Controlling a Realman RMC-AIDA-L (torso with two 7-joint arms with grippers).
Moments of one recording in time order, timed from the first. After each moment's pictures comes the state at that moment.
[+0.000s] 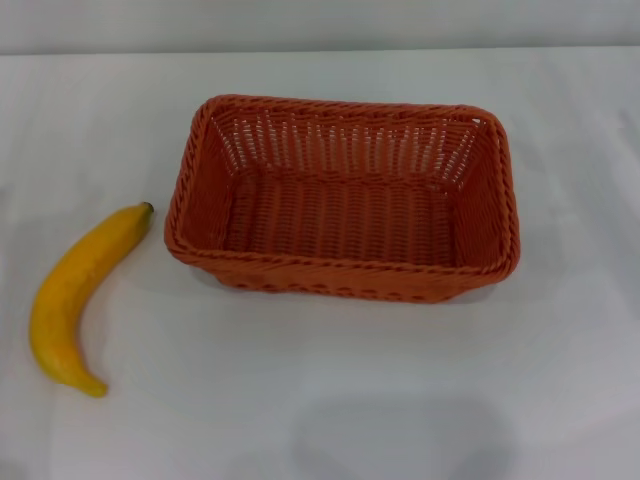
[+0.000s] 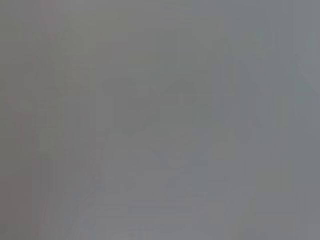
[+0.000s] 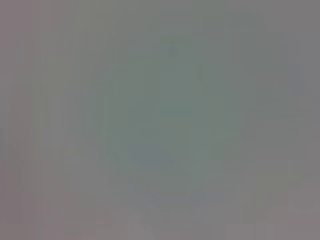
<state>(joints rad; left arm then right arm) -0.40 -2.07 2.84 -0.12 -1.61 1.26 -0.58 0.50 2.02 -0.52 -0.27 2.06 1.15 -2.44</state>
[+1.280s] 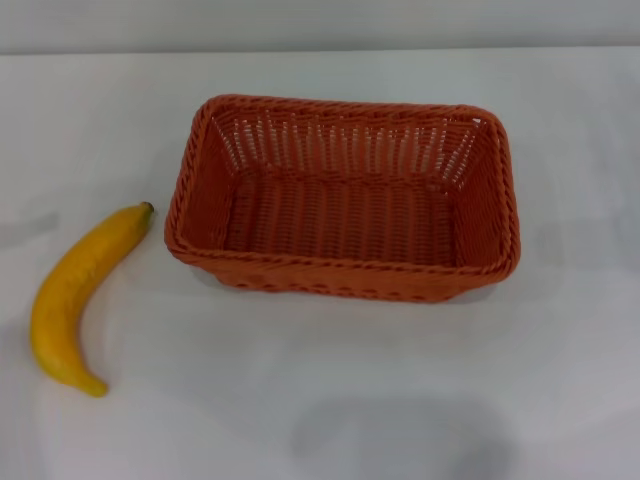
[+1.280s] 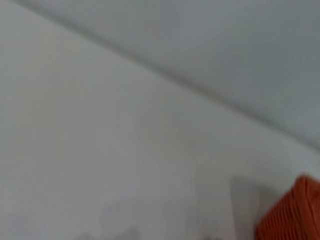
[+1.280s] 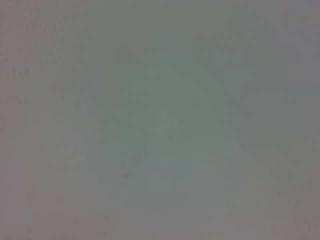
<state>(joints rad) -0.79 -1.85 2.85 -0.96 -0.12 1.79 -2.17 0.51 2.01 -0.52 -0.20 2.22 0.98 -2.90</state>
